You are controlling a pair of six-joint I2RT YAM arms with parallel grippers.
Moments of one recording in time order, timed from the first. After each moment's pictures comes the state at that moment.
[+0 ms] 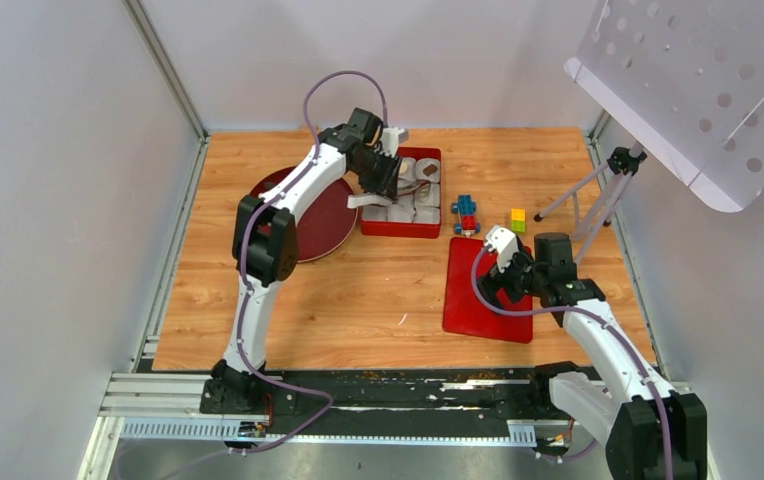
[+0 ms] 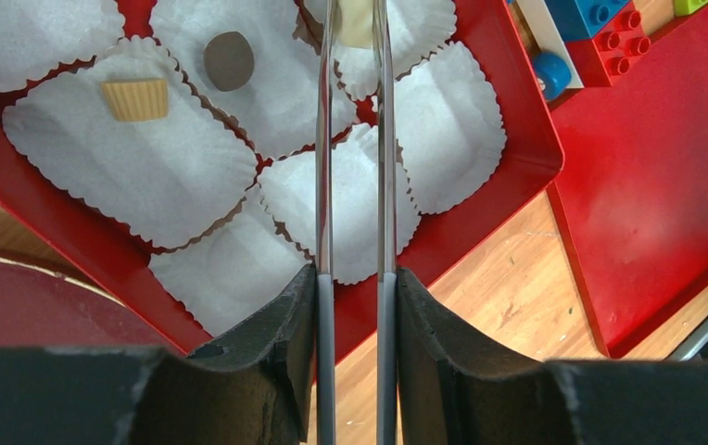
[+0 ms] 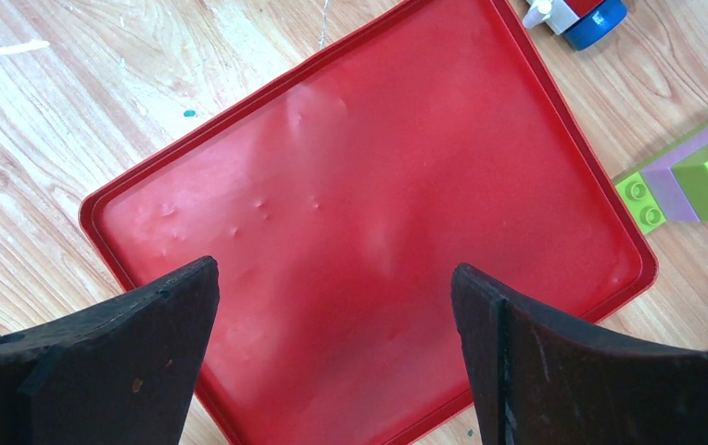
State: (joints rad) left arm -0.47 2.27 2.12 -0.85 0.41 -0.02; right arm 0.15 0.95 0.54 -0.41 -0.49 -0.55
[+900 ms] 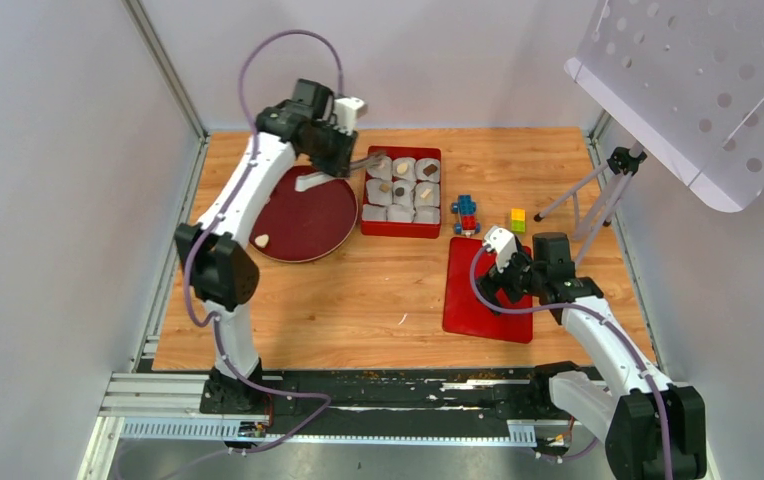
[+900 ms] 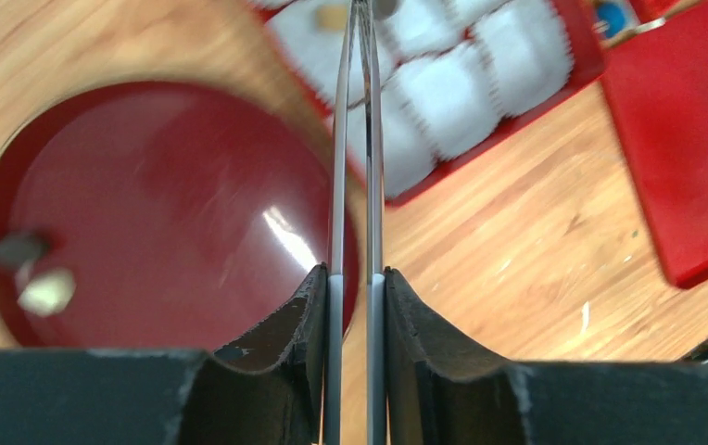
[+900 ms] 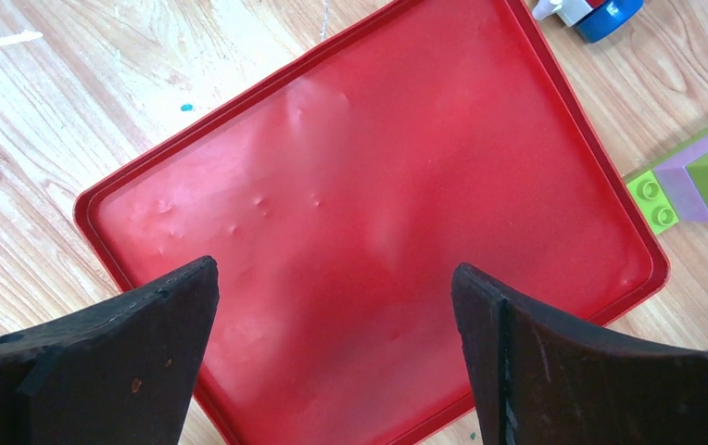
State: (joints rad) left arm -0.40 2.00 2.08 -1.00 0.28 0.12; right arm 0.15 0.98 0.54 -0.41 -0.49 -0.56
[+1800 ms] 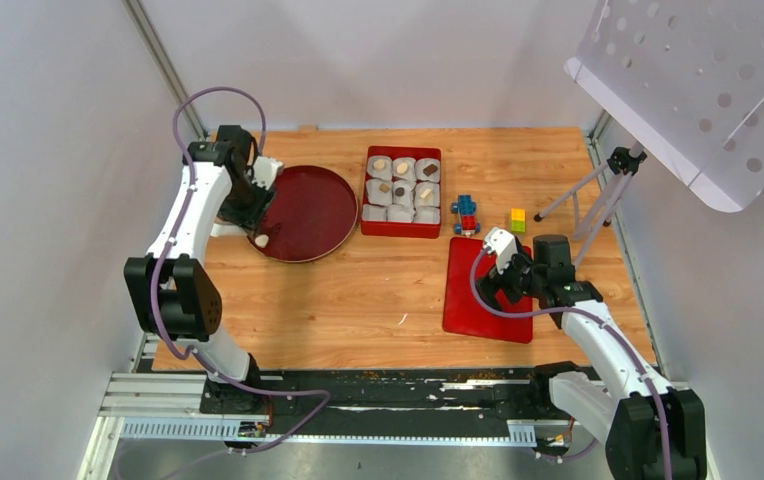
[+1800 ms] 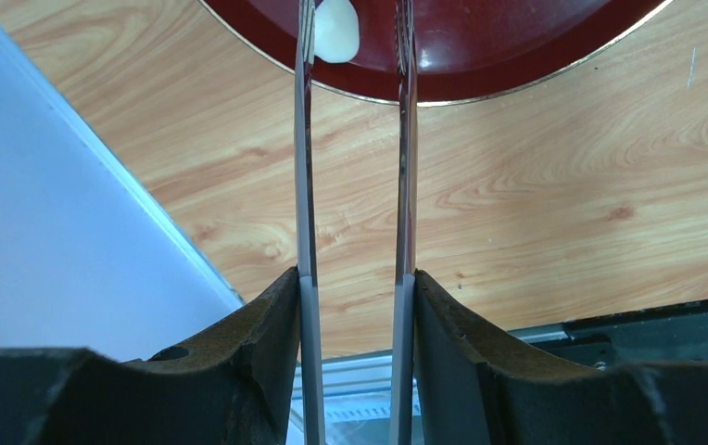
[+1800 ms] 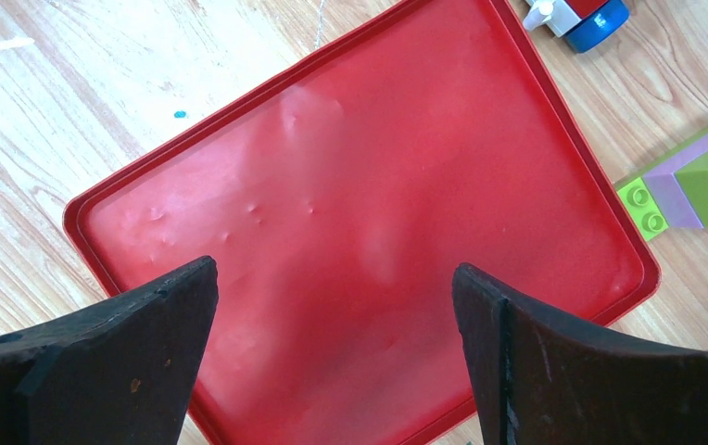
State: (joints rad) left arm -0.03 1.65 1.57 -1.25 -0.03 0.39; right arm 0.15 0.96 0.50 -0.35 -0.49 -0.56
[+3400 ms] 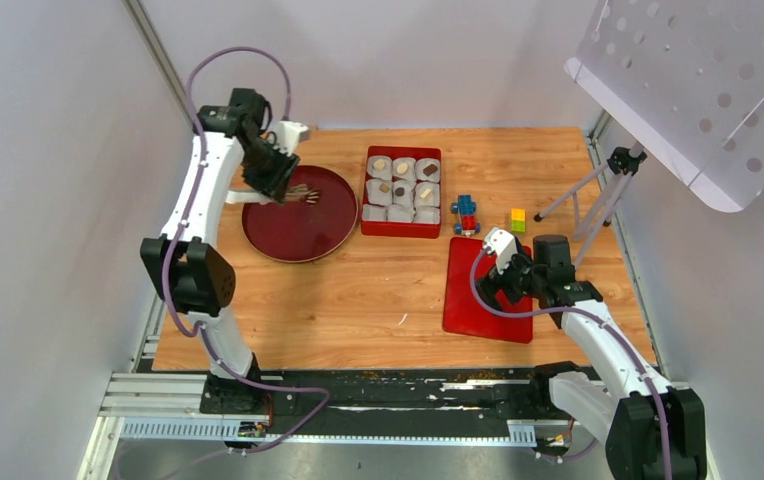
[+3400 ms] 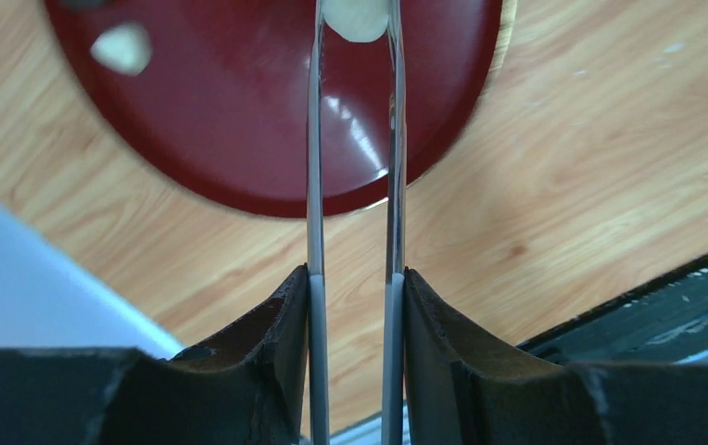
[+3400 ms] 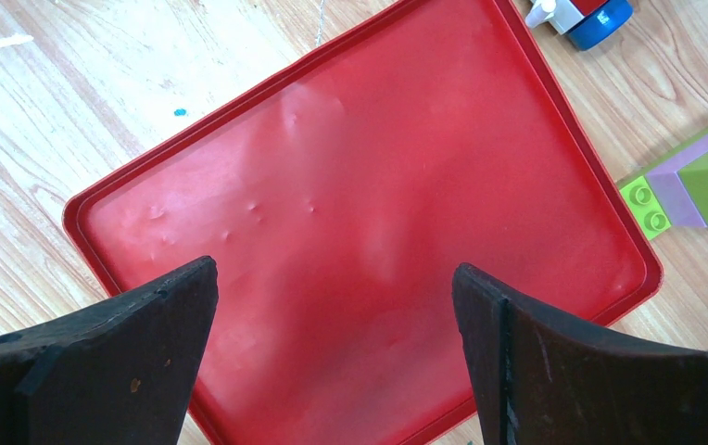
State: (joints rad) left arm -0.08 1.83 1.98 -1.39 0.19 0.46; right arm 0.15 0.96 0.50 -0.36 -0.49 -0.56
